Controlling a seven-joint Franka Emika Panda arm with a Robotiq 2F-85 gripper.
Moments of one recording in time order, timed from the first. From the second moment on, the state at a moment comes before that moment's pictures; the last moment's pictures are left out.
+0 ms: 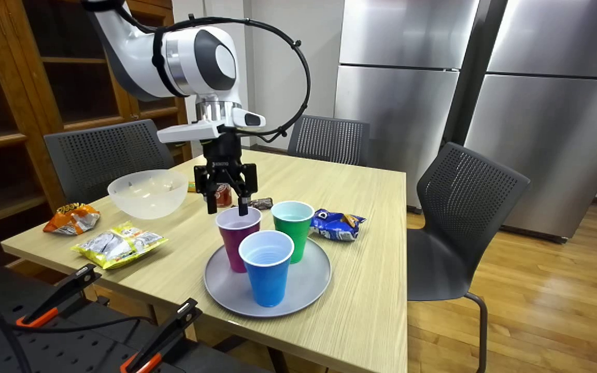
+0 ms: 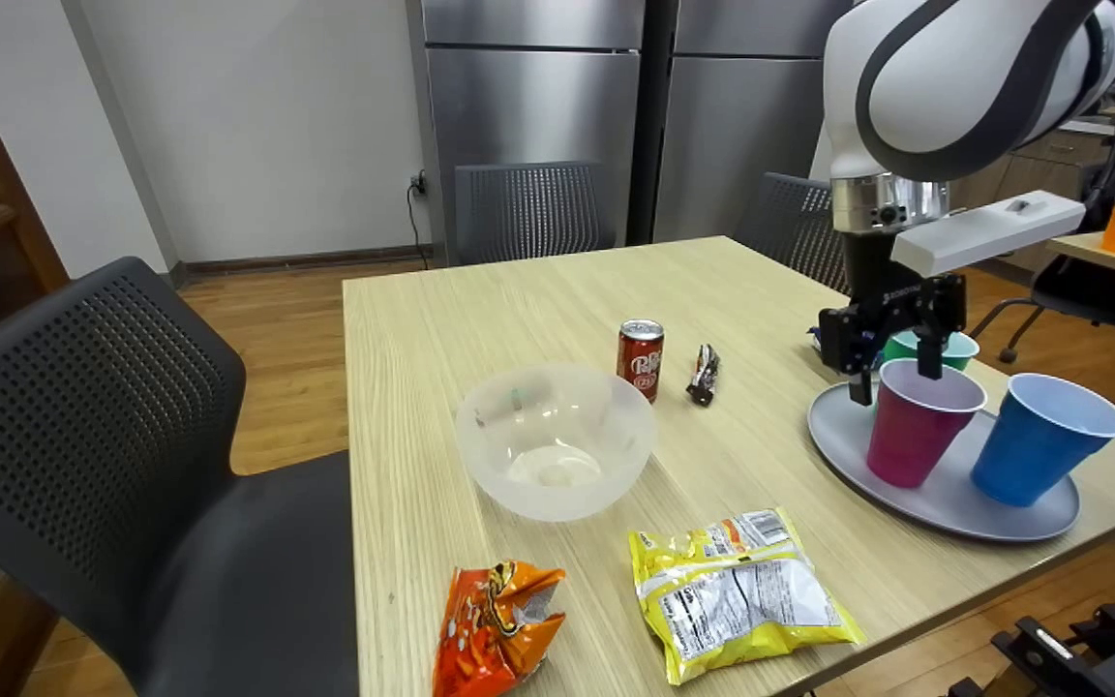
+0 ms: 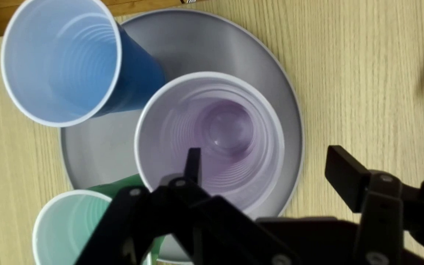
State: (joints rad) arm 0.05 0.29 -0.08 -2.39 -0.27 2.40 0.24
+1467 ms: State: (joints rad) arm 0.00 0.13 -0.09 -2.34 -0.18 2.41 0.19
